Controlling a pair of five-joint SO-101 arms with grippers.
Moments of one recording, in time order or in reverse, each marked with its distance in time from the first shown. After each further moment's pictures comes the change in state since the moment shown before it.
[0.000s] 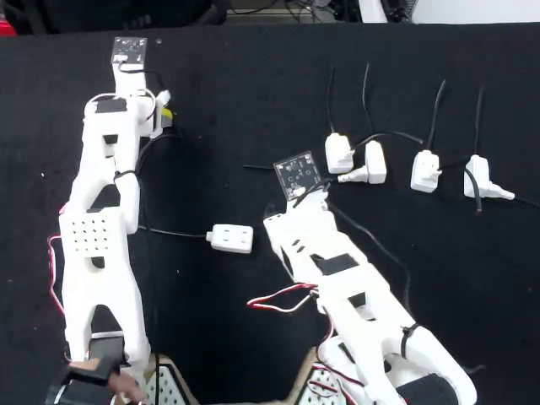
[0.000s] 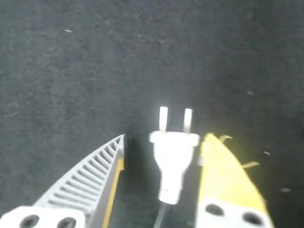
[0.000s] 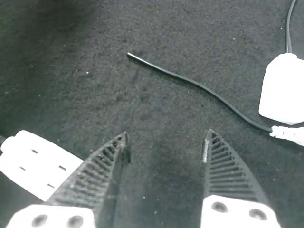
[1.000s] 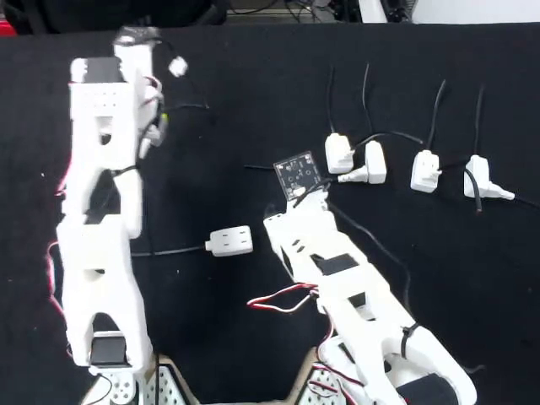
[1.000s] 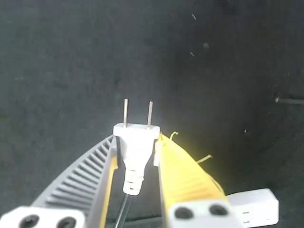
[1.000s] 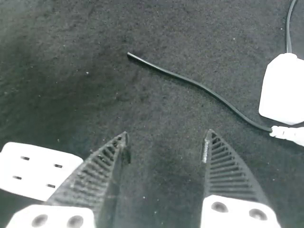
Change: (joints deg) left arm 1.1 -14.3 -17.5 50.4 4.2; right arm 0.0 0.0 0.0 0.0 0.0
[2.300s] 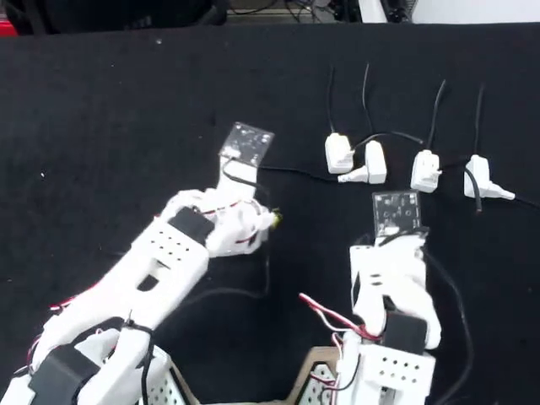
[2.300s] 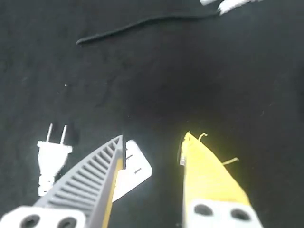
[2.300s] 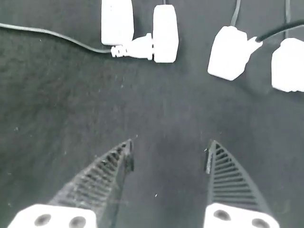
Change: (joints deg) left arm 34.6 -65.2 103.0 -58.8 13.7; right arm 32.7 -62.1 8.4 56.2 11.8
